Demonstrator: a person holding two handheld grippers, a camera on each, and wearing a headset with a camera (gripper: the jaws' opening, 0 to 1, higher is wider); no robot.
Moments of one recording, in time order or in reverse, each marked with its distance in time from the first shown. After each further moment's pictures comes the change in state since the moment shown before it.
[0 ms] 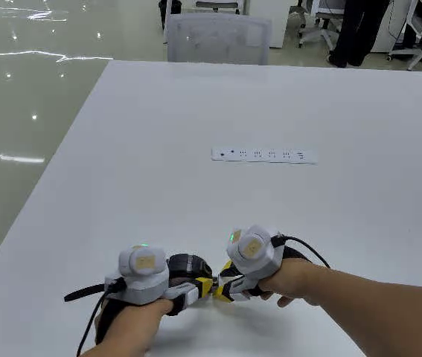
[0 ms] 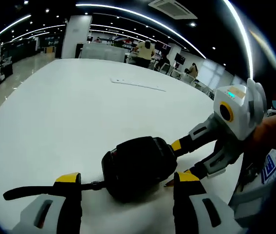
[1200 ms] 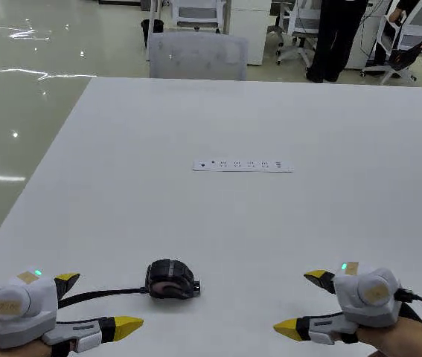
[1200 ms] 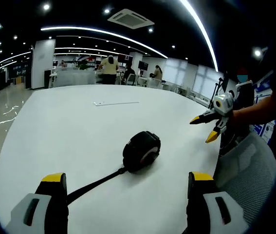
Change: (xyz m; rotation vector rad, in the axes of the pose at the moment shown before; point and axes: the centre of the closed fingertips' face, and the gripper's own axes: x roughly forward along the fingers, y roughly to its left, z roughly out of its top) left arm -0.099 0.032 0.005 0.240 -0.131 -0.194; right arm -0.162 0.002 -0.100 0.233 -0.228 -0.292
